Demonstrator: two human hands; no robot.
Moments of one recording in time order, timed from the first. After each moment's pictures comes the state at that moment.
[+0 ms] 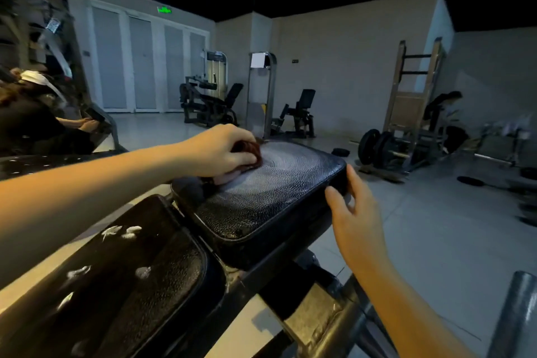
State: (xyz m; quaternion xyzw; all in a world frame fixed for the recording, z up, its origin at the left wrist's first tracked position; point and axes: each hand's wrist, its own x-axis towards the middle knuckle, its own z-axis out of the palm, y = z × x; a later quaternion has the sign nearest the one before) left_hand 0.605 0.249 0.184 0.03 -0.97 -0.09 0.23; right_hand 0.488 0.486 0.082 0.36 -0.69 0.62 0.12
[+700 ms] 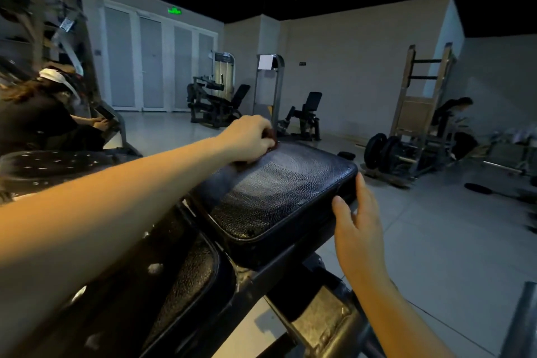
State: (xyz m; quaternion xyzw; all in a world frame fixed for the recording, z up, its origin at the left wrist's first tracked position) left_hand 0.551 0.246 0.191 0.15 -0.95 -0.09 0.27; right_hand 0.495 0.479 0.069 0.35 -0.68 0.63 0.12
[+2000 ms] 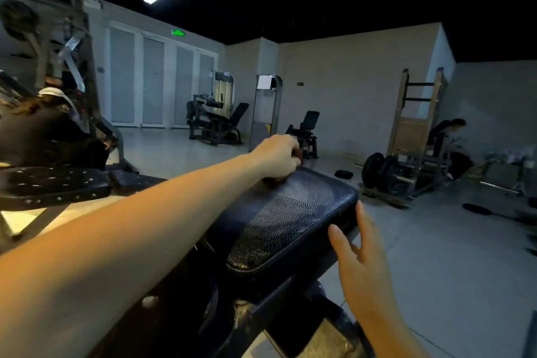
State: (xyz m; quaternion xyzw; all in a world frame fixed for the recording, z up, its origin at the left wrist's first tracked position) left_hand 0.505 0.269 0.206 0.11 -0.96 -0.09 0.26; right_hand 0.503 0.487 0.071 0.37 -0.67 0.64 0.10
